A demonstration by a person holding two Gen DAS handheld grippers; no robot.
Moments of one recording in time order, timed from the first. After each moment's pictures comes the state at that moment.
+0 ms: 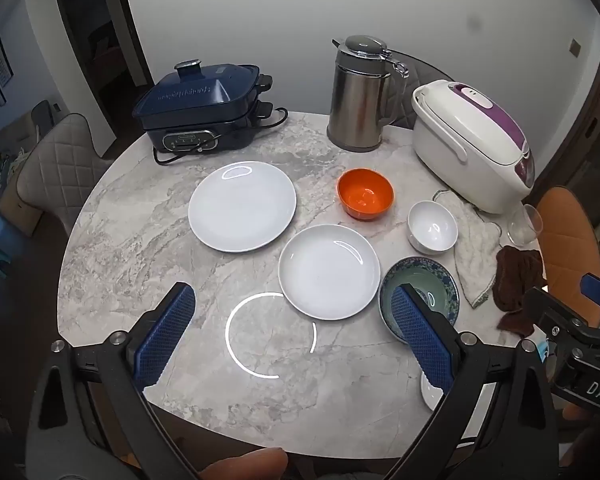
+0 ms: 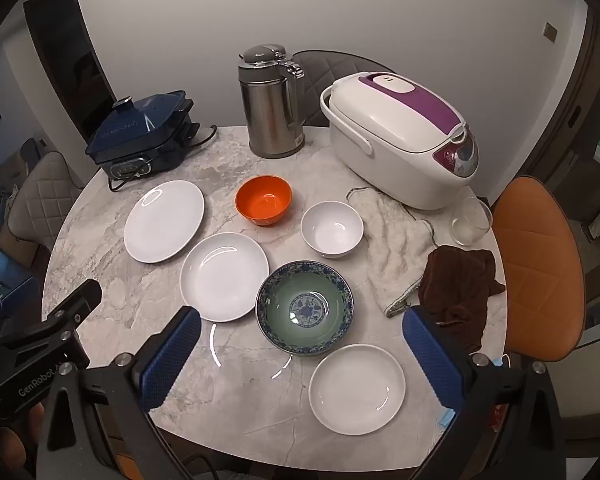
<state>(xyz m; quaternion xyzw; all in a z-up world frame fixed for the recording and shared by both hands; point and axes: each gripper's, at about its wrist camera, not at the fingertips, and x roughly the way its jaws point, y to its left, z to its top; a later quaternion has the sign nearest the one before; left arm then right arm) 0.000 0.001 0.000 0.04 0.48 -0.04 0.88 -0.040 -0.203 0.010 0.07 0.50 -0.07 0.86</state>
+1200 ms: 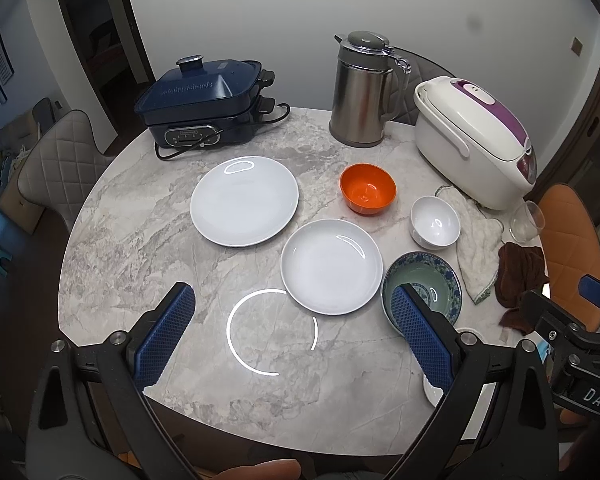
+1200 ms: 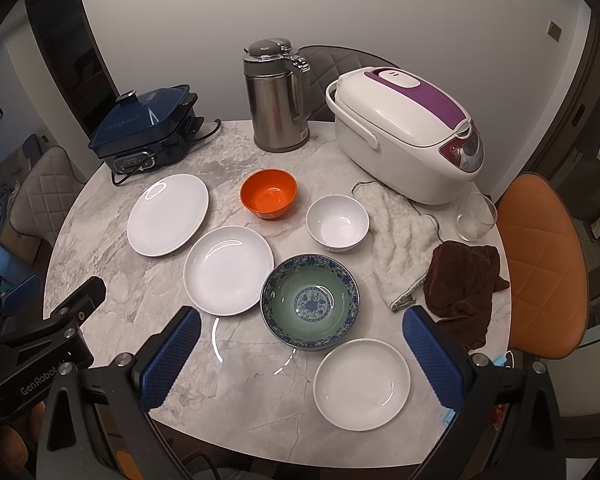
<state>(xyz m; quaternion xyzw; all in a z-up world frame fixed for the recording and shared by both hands) -0.004 0.002 -0.009 0.04 0.48 -0.04 0.87 -0.041 -0.201 0.008 0.07 0.51 -0.07 0.86</state>
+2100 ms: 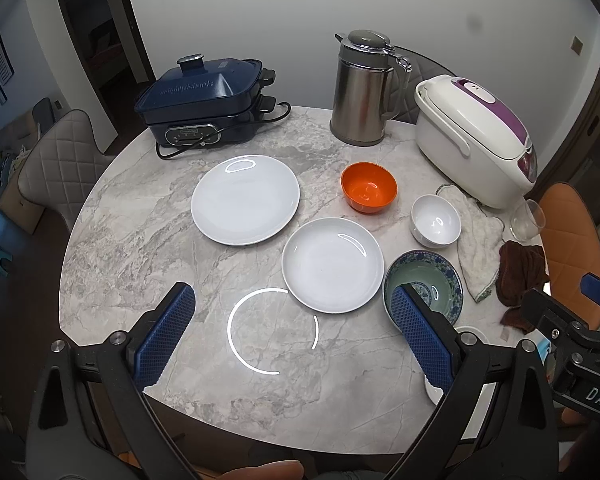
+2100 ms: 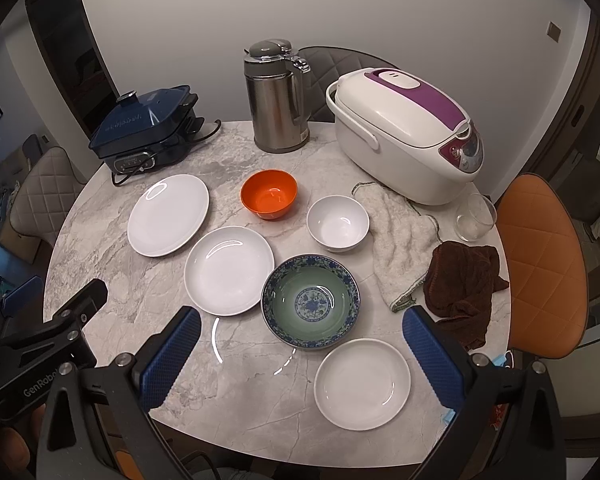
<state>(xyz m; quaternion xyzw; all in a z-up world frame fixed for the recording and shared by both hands) -0.006 0.001 -0.011 0.04 0.48 -0.04 0.87 -0.042 -0.199 0.008 0.07 0.51 -0.07 0.86</state>
